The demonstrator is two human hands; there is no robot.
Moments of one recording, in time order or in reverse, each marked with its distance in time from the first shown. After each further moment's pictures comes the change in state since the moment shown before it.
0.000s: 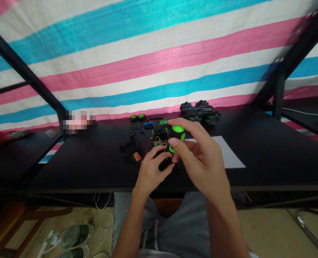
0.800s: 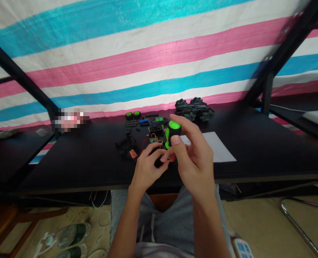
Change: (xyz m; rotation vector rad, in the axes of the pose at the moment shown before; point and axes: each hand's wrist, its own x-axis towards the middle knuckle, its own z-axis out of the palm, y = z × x) left_hand 0.000 0.003 -0.001 -0.004 -0.015 -0.018; right_hand -0.021 0.005 0.014 0.055 0.132 0.043
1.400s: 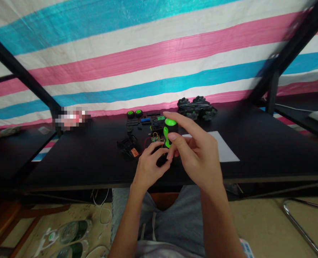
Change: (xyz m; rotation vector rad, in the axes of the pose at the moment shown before) left_hand 0.000 0.000 0.000 -0.008 0.002 0.016; right_hand 0.020 -0.002 -0.007 -0.060 -0.139 -0.089
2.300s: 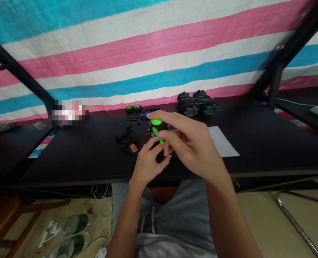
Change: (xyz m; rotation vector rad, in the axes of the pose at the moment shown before) left_hand 0.001 -0.002 0.002 0.002 -0.019 0.018; right_hand 0.013 -0.006 -0.008 -0.070 -0.277 -0.034
